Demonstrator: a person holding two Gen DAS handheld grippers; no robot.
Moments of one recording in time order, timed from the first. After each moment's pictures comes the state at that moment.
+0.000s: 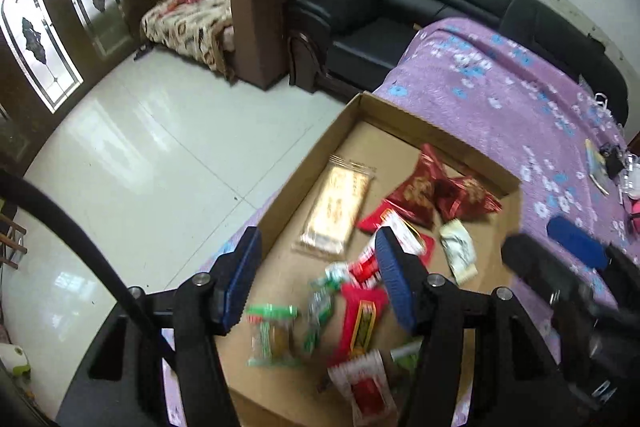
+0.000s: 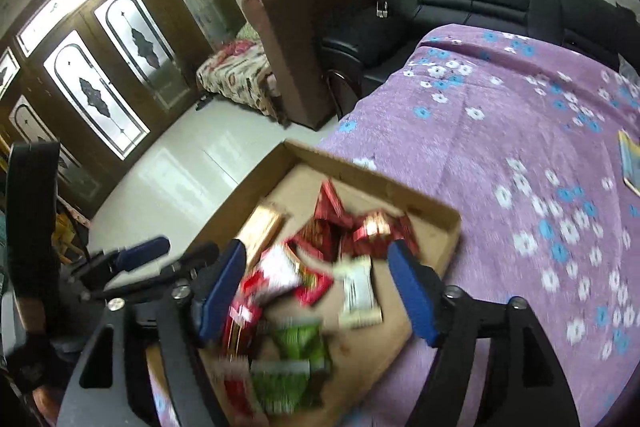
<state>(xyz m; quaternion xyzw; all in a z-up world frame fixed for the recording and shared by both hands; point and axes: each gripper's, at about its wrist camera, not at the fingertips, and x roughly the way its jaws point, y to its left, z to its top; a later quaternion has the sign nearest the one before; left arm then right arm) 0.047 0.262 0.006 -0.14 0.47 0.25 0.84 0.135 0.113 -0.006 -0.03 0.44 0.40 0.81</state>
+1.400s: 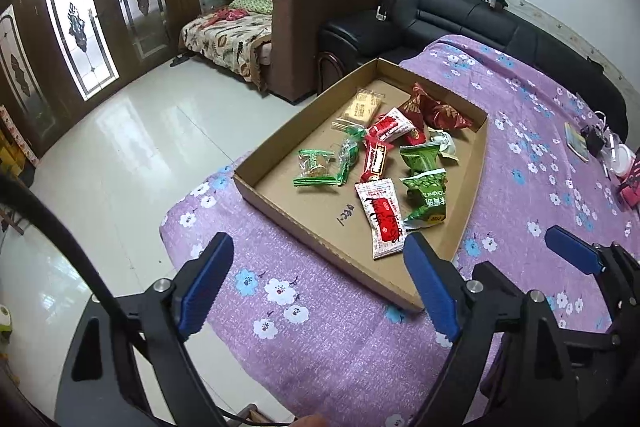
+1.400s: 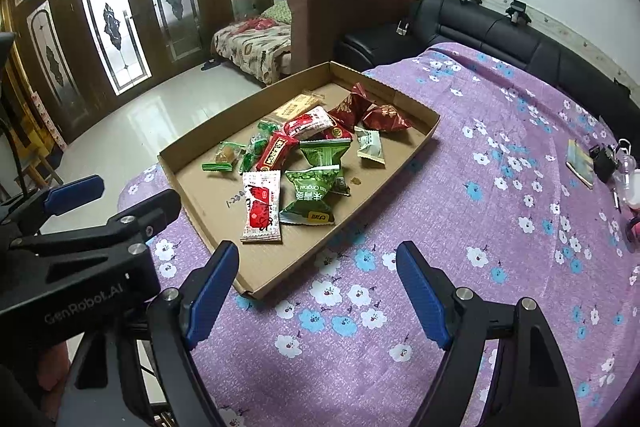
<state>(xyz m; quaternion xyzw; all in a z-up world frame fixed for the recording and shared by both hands) -0.111 0.174 0.010 -0.15 0.41 0.30 0.85 -0.008 0.059 -0.025 -0.16 0.38 0.39 0.82</state>
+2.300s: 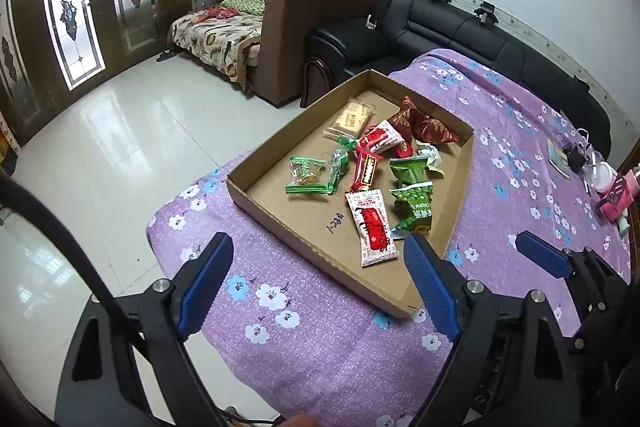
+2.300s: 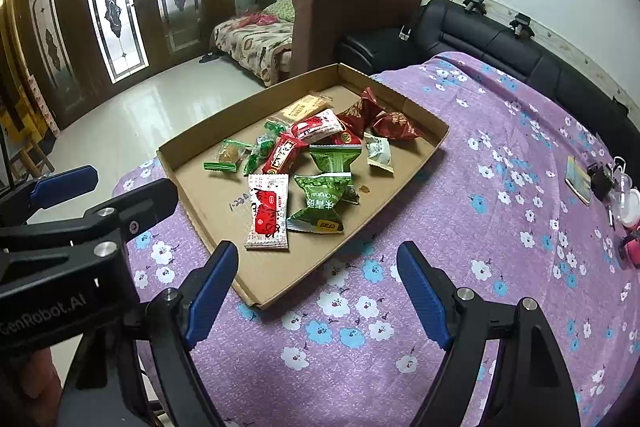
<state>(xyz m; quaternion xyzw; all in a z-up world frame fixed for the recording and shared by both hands) -0.118 0.183 0.014 -0.18 0.38 0.28 0.86 -0.017 0.079 -0.026 -0.19 0.36 0.38 0.83</state>
